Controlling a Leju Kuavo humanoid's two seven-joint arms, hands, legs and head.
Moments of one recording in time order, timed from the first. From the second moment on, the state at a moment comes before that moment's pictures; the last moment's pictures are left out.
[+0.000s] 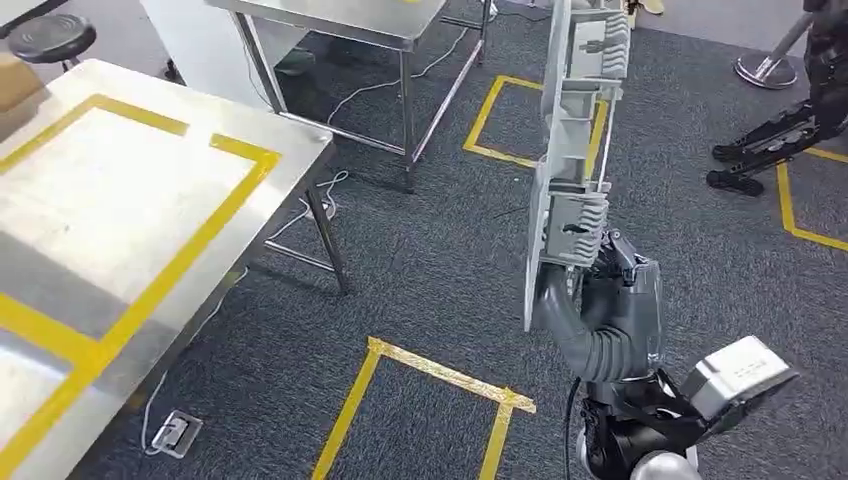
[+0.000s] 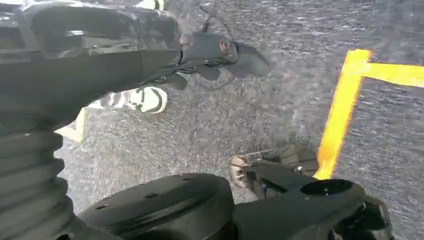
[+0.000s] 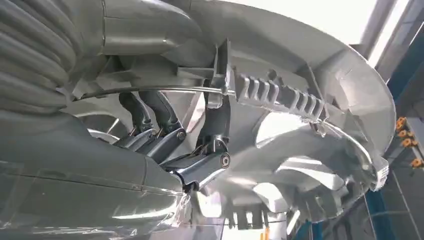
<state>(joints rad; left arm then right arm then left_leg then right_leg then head) -0.12 0.02 -1.10 -0.20 0.72 0.42 -0.10 -0.09 -0.37 0.58 -2.19 0.02 -0.60 0.00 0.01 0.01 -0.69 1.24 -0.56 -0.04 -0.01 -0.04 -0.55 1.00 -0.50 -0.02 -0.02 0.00</state>
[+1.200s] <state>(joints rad) -0.12 0.01 -1.10 -0.20 0.72 0.42 -0.09 -0.11 -0.37 0.61 -2.20 0.02 -0.59 0.02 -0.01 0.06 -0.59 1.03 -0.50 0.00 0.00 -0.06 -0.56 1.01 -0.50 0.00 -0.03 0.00</state>
